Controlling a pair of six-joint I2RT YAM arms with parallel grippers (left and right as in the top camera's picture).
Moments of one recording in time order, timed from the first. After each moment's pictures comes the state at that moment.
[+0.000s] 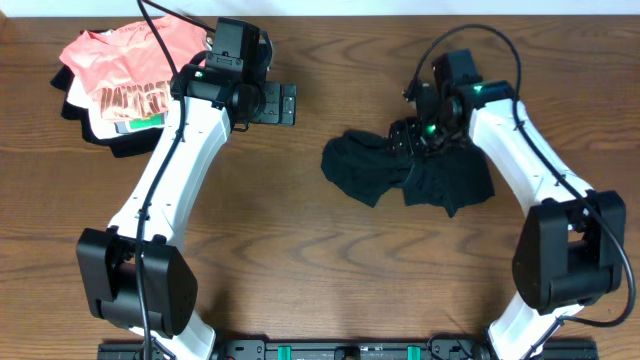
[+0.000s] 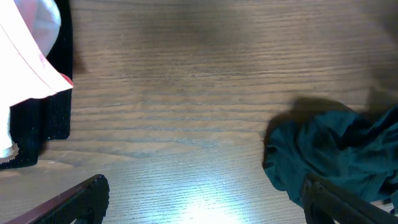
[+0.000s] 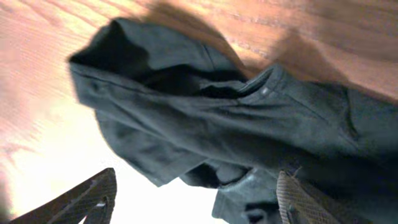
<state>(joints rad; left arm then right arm) -0.23 1.78 1.59 -0.89 0.07 -0.15 0.21 1.88 1.48 -0.93 -0.34 0.05</state>
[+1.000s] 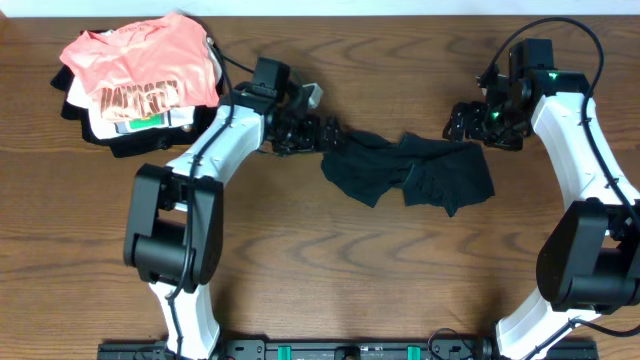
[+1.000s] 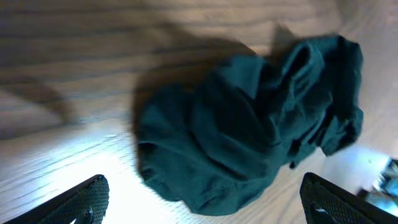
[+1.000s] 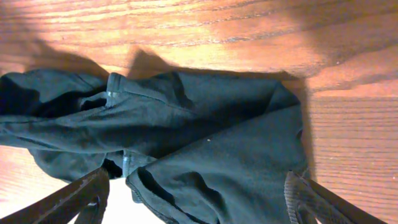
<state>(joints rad) -0.28 2.02 1.42 -0.62 0.64 -0.21 -0.04 1.86 1.51 -1.00 -0.26 0.09</state>
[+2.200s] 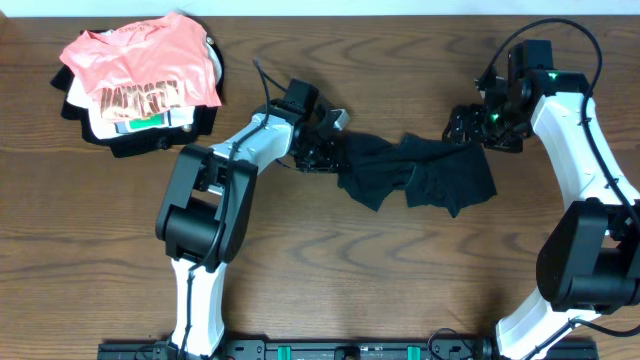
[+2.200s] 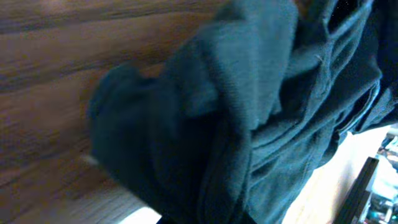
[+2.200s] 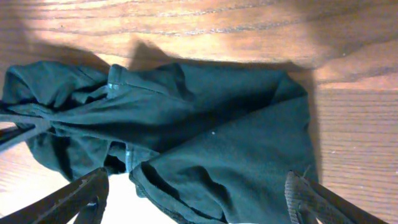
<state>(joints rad) -0.36 2.18 1.42 -0.57 0.70 -0.17 -0.04 1.86 1.51 -1.03 -0.26 0.07</state>
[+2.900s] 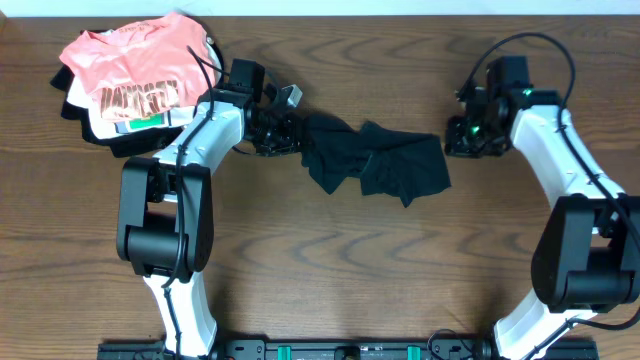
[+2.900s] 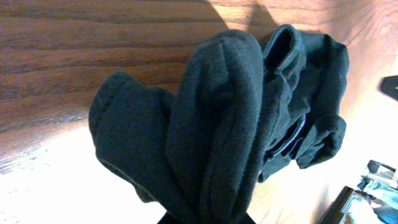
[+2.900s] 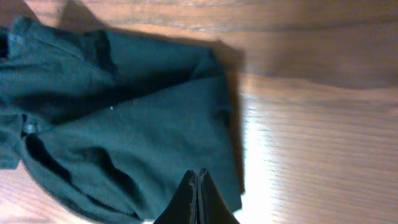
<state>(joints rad) -0.18 2.05 1.42 -0.67 0.70 -0.17 0.02 1.86 1.33 -0.81 -0.28 0.07</state>
